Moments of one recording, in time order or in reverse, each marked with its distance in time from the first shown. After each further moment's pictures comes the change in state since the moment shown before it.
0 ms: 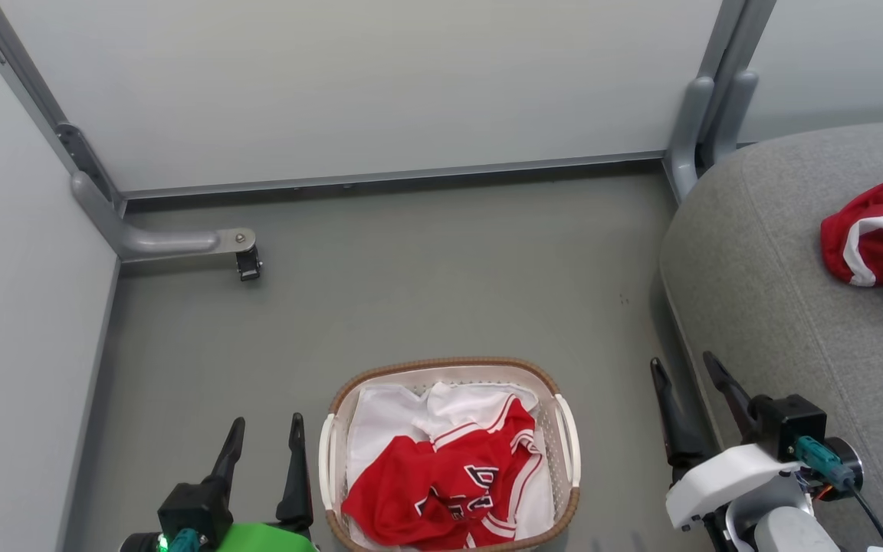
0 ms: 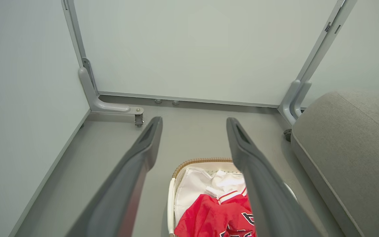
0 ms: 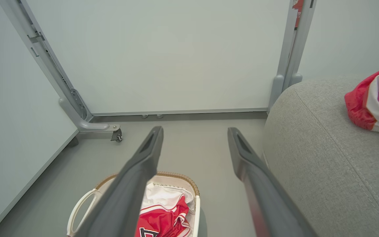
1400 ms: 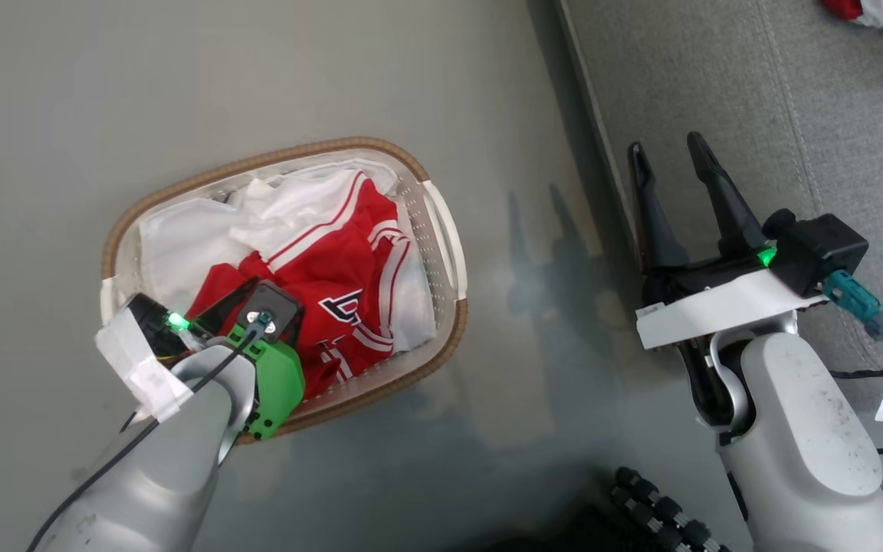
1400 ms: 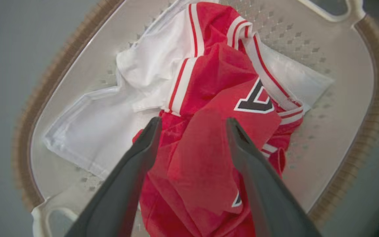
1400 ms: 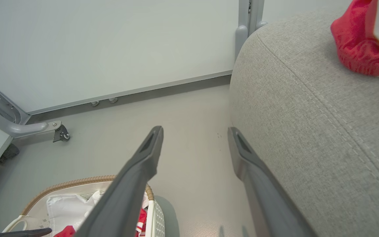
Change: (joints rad) left arm -0.717 0.145 -0.409 0.682 0.242 -0.112 0.177; right arm -0.328 -0.002 0.072 -0.149 0.135 0.000 0.000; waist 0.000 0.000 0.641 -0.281
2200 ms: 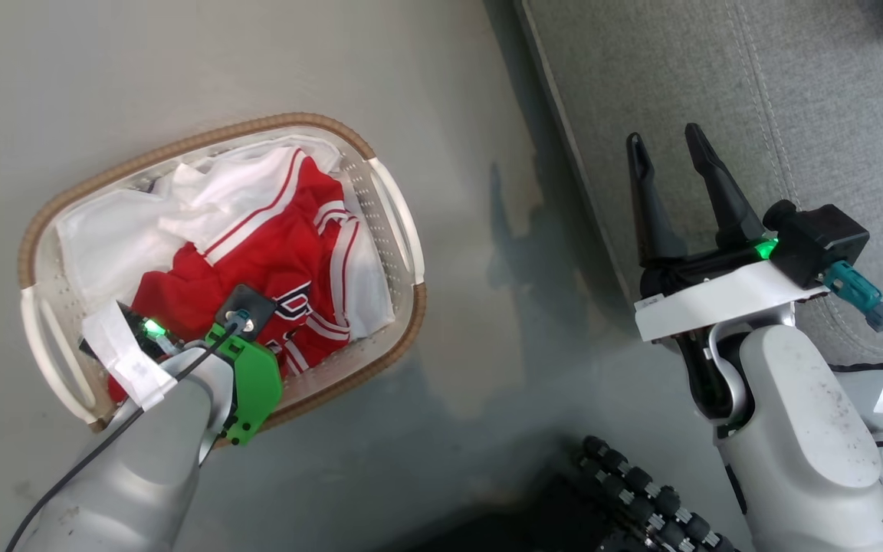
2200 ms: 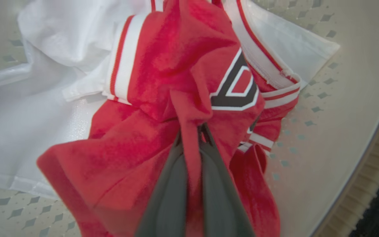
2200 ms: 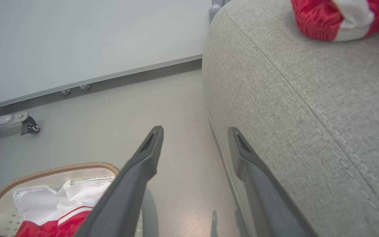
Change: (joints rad) left arm -0.050 0.035 -0.095 0.104 -0.094 0.000 0.044; right arm -0.022 0.001 0.007 0.010 0.028 0.000 0.000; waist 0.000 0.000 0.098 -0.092
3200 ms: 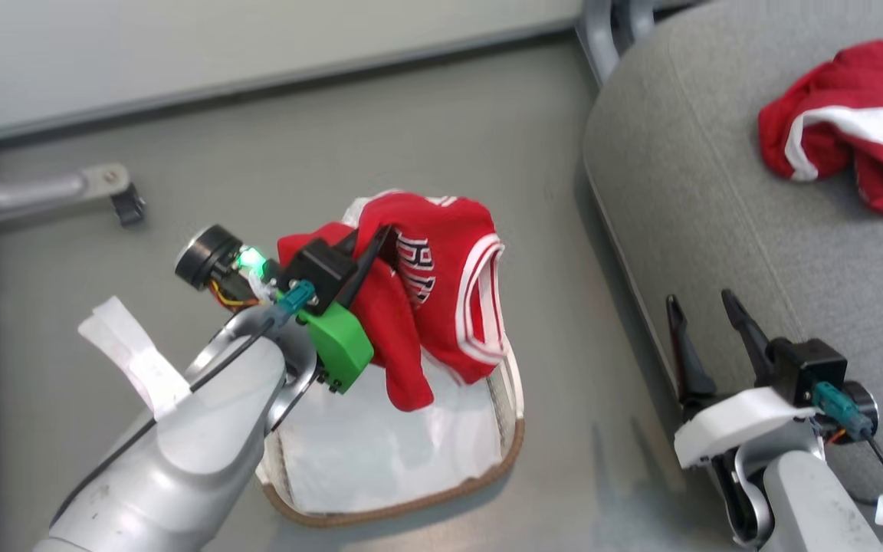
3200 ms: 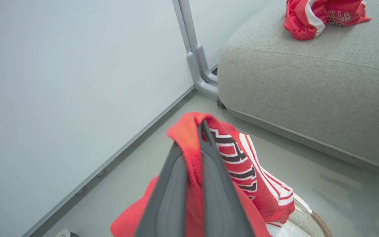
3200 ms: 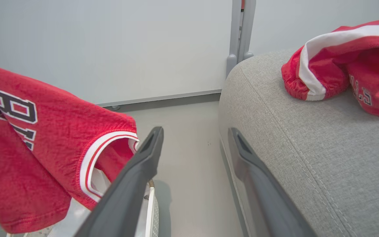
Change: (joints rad) left arm 0.000 0.016 -0.110 -0.424 -0.185 0.000 -0.188; right arm 0.234 0.001 -0.126 0.143 -0.183 0.000 0.000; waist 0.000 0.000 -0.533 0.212
